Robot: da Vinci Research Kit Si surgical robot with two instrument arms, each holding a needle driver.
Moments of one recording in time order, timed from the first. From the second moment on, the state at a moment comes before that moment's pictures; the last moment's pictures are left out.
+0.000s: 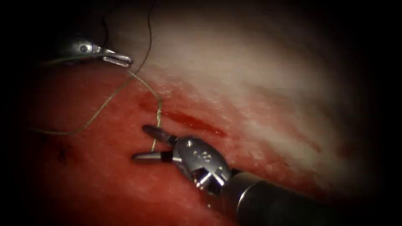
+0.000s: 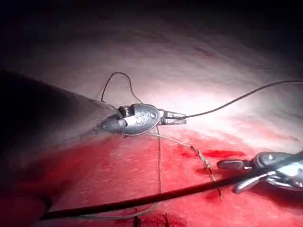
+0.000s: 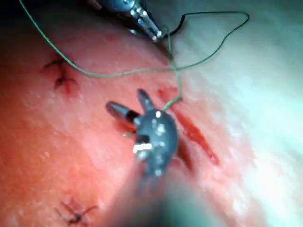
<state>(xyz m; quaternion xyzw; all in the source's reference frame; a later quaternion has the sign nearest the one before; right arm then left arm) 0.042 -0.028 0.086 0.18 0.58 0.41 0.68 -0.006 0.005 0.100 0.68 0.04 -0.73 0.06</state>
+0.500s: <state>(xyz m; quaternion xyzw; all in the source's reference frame) 0.047 -0.023 0.092 0.19 0.60 0.33 0.70 -0.004 -0.001 0.096 0.73 0.07 -0.68 0.10</state>
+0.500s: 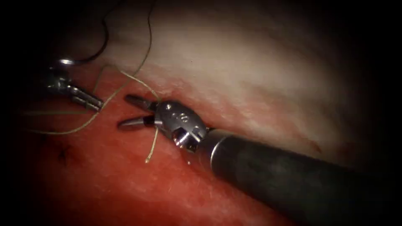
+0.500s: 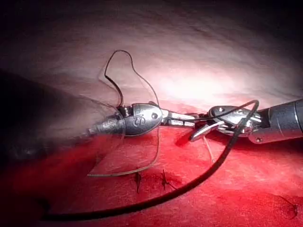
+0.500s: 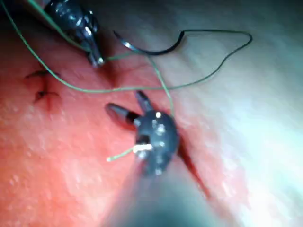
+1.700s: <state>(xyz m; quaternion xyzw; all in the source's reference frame) 0.046 -0.015 0.092 0.31 0.67 0.34 0.58 -0.011 -0.007 0.099 0.76 0.09 -0.64 0.11</state>
